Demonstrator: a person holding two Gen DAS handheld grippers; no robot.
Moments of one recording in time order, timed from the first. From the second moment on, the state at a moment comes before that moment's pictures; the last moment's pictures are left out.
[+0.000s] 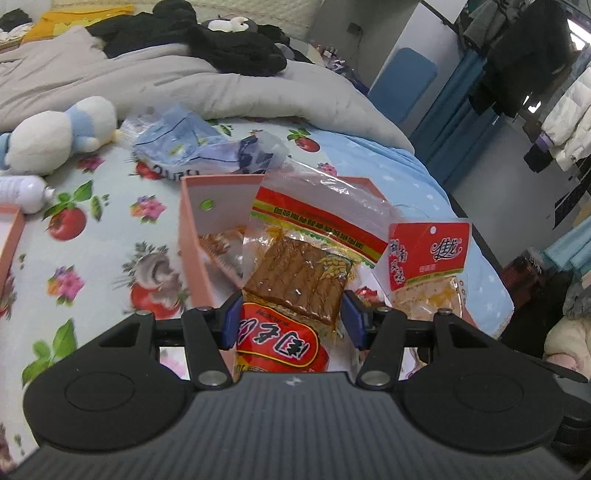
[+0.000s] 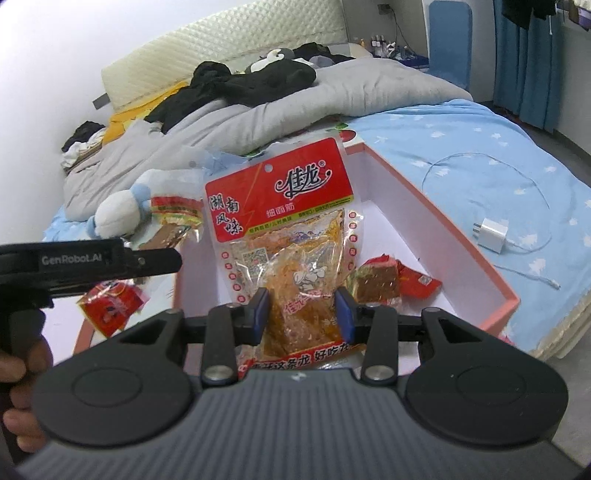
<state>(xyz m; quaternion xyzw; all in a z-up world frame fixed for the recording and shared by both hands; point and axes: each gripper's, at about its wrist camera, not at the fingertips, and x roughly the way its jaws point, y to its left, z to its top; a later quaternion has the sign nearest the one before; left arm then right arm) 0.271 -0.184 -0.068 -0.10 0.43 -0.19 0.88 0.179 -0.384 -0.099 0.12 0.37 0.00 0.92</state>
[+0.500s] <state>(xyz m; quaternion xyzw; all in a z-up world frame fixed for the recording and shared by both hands) 0.342 -0.204 -0.110 -0.08 0.46 -0.19 0.86 0.245 -0.398 -0.143 0.14 0.41 -0.01 0.90</state>
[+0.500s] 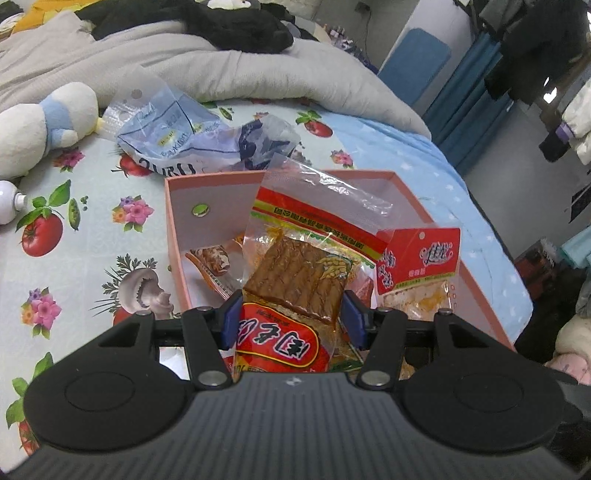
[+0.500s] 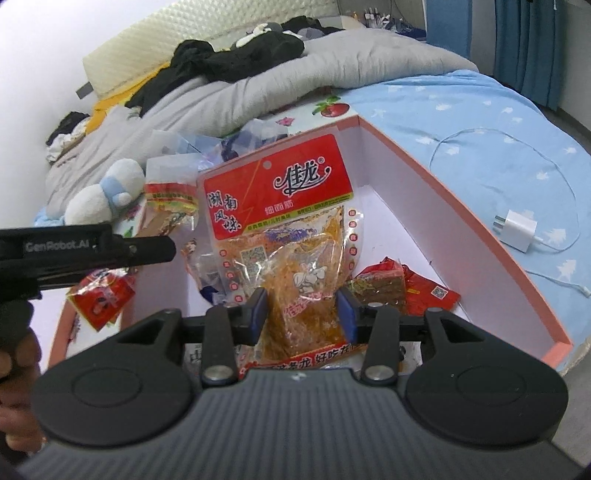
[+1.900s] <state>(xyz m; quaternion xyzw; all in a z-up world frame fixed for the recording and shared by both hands) 0.140 -0.126 0.037 -0.07 0.34 -0.20 0.92 0.079 -0.353 -0.025 0.12 0.28 -0.04 0.95</state>
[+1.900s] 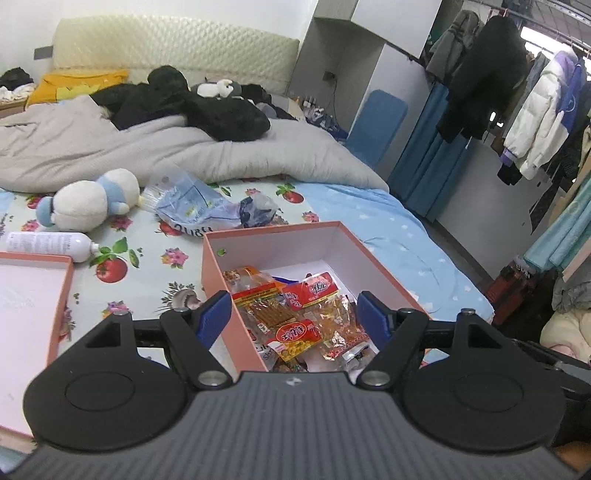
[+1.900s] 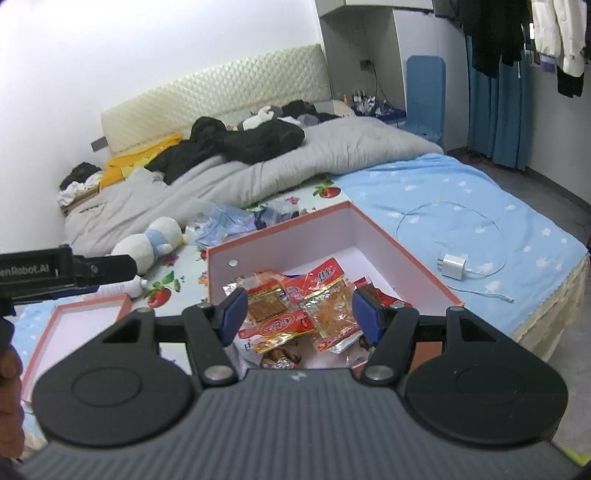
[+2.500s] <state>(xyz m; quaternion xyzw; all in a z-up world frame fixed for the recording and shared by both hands) 0.043 -0.090 0.058 -0.06 0.27 -0.20 0.94 0.015 -0.335 -0.021 0.10 0.24 -0.02 0.97</state>
